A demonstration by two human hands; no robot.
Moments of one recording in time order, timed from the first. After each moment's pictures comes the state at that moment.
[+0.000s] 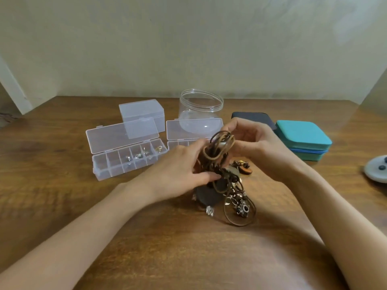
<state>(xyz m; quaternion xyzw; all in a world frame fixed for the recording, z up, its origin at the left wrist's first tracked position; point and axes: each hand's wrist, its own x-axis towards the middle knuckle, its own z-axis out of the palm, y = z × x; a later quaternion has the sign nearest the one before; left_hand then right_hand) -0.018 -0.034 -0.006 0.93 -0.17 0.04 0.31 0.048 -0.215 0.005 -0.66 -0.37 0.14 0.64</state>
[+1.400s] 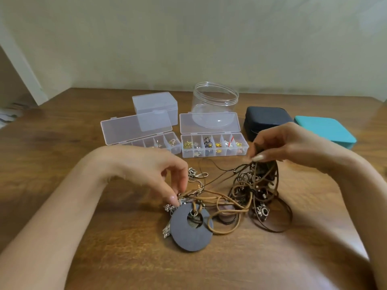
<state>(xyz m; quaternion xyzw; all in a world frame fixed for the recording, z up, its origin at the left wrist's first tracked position) -0.029 0.027 0.020 0.92 -0.15 -0.27 0.23 0.064 -0.242 0.015 -0.86 -0.32 0.15 0.36</state>
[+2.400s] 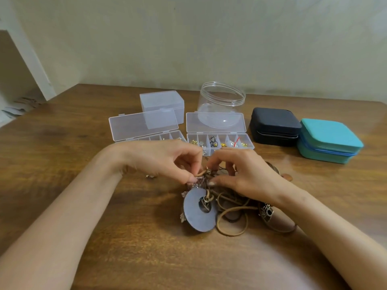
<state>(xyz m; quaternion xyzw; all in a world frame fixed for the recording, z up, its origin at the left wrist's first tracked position) -0.027 0.025 0.017 0.90 -0.18 -0.20 0.34 0.026 -0.175 -0.026 -0.87 -0.42 0.00 0.27</state>
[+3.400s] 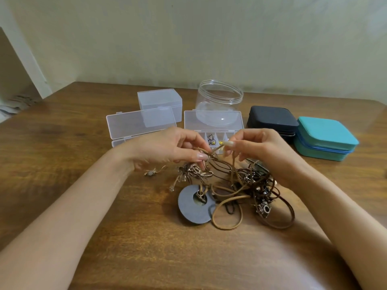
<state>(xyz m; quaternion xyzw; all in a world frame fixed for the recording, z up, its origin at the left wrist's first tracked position) -0.018 0.017 0.008 0.85 -0.09 -0.12 0.51 0.035 -0.193 -0.005 -0.77 -0.26 0.14 0.57</state>
